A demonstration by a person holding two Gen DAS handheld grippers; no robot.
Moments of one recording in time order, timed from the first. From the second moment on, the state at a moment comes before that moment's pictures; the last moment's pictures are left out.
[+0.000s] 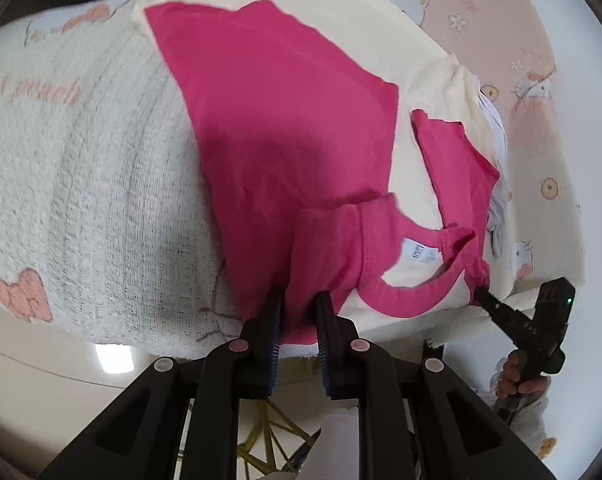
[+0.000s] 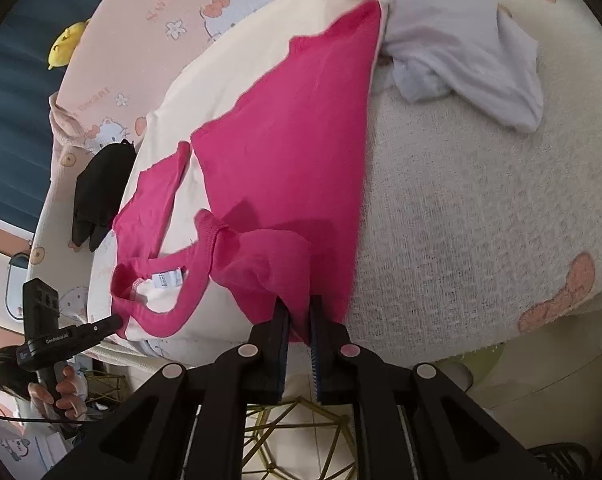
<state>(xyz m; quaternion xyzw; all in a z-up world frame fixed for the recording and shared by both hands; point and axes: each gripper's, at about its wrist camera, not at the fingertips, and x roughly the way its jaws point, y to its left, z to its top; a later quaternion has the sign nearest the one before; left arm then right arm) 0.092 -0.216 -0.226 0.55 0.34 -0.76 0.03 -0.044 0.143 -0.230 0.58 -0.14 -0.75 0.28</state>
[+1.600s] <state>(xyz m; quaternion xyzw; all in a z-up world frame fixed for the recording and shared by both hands) 0.094 -0.237 -0.244 0.54 0.38 -0.75 0.03 -0.053 0.145 -0.236 0.56 -0.19 -0.77 0.24</state>
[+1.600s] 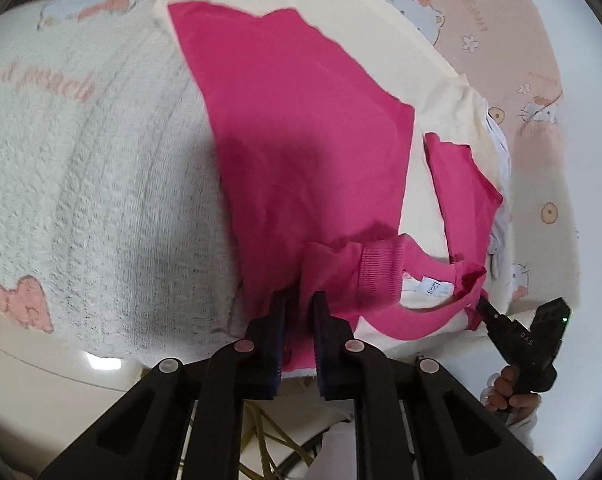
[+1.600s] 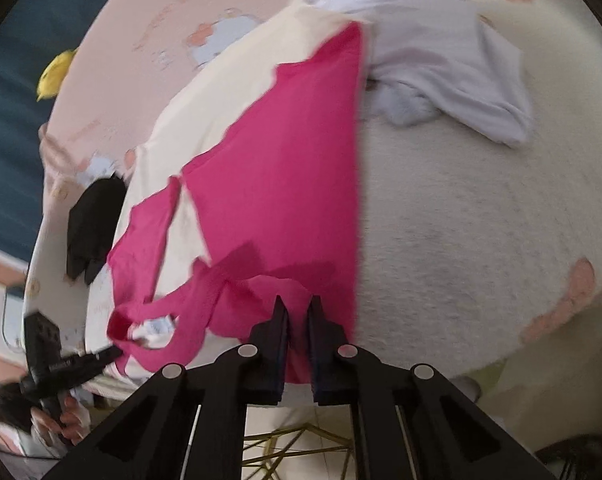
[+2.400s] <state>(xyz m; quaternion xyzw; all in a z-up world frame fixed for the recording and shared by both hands) 0.090 -0.233 -0.242 0.54 0.42 -0.73 -0.02 -0.039 0.150 -0.234 0.56 -0.18 -0.76 0.29</state>
